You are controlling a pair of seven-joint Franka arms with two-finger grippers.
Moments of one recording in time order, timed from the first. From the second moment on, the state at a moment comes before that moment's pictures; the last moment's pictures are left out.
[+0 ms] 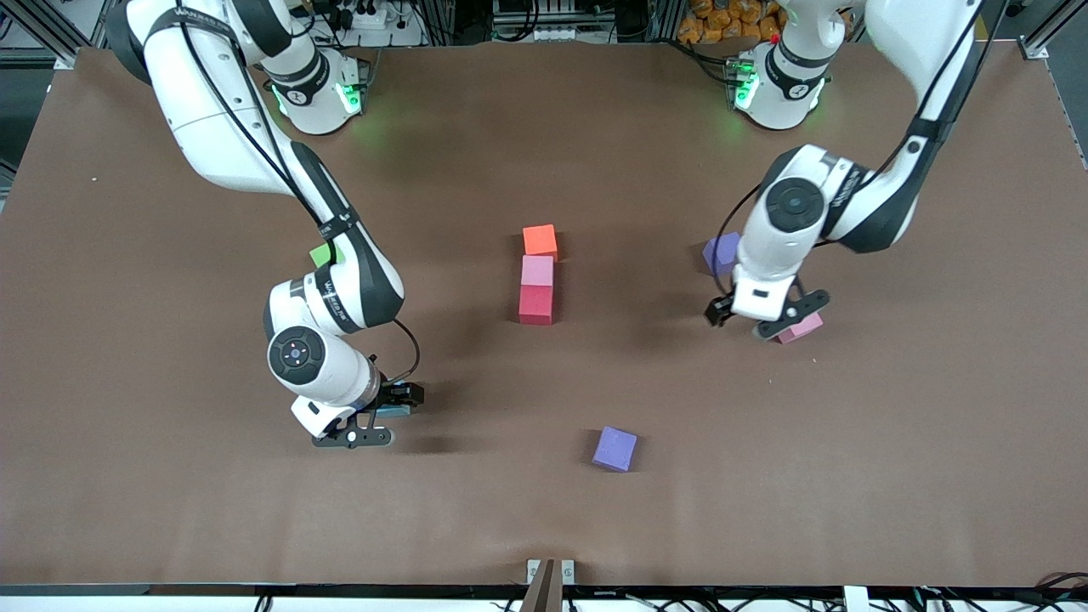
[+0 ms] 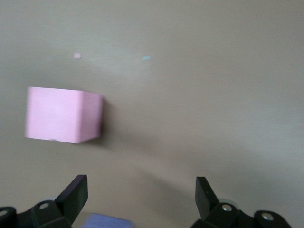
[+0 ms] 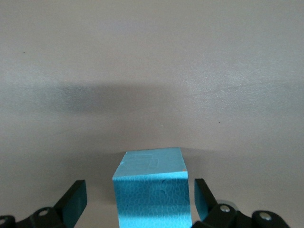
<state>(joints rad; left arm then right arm) 0.11 0.26 -0.45 -2.21 0.37 2.41 -1.06 0.27 0.82 0.07 -1.38 -0.04 2.22 0.31</state>
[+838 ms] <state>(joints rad) 0.32 0.32 -0.45 -2.24 0.37 2.46 -0.77 0.28 0.85 0.07 -1.39 -0.09 2.26 0.31</state>
